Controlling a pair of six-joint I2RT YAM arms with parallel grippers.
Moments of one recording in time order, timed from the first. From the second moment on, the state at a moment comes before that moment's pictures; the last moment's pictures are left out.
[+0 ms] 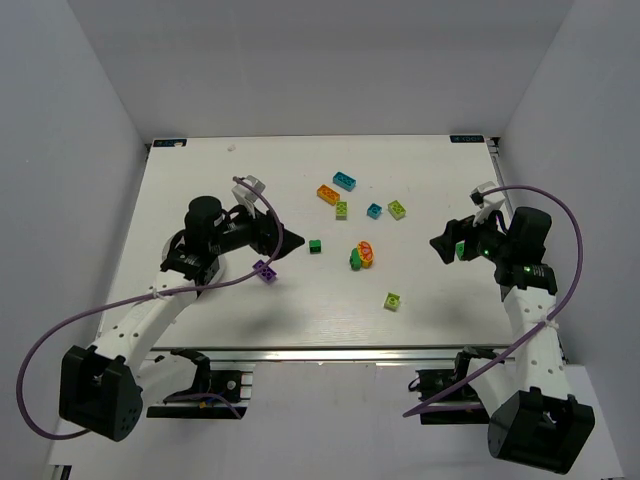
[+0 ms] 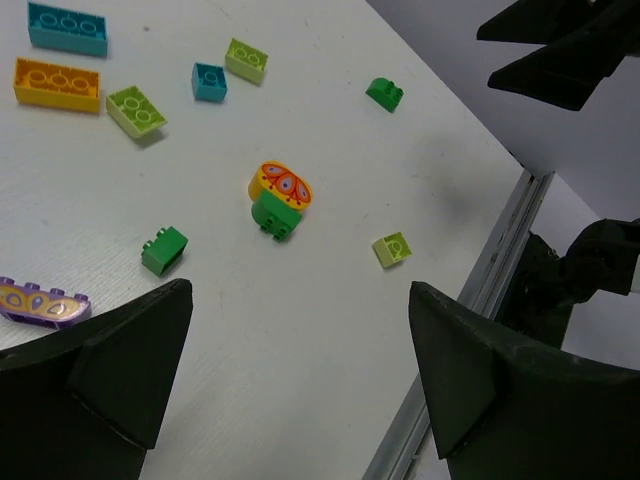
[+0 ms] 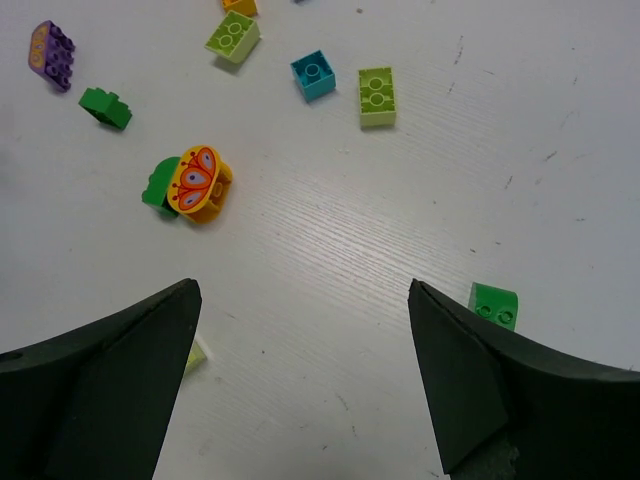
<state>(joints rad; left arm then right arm) -0.34 1.10 0.76 0.06 0.65 -0.28 -0.18 0.90 0.74 -0.37 -0.68 -0.26</state>
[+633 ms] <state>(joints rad) -0.38 1.16 0.79 0.03 0.63 -0.25 -0.18 0.92 0.74 -0.39 -0.70 -0.33</state>
